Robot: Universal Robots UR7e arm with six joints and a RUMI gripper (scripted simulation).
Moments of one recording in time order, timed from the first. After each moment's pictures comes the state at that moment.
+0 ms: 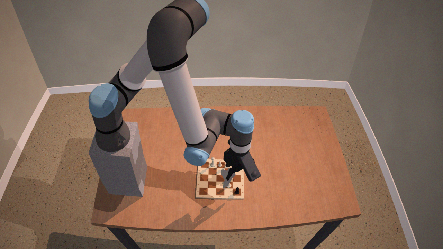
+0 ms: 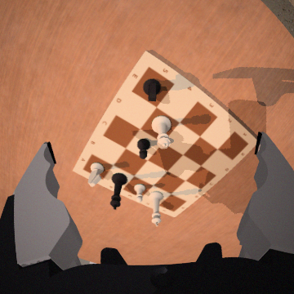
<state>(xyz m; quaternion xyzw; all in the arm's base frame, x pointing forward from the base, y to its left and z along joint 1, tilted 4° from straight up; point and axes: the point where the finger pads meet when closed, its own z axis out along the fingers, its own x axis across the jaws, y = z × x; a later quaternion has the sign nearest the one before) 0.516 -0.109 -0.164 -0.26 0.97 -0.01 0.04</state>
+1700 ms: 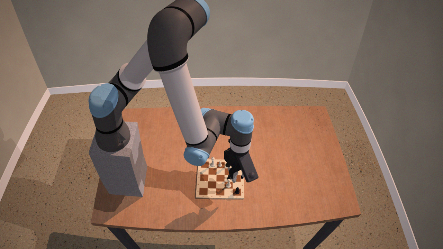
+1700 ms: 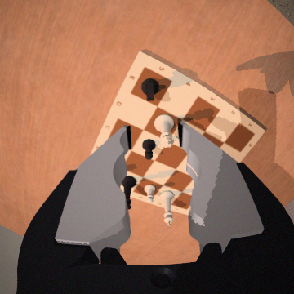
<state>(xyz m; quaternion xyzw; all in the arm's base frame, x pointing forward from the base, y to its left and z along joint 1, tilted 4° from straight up) 0.514 -0.108 -0.166 -0.20 0.98 -0.01 0.04</state>
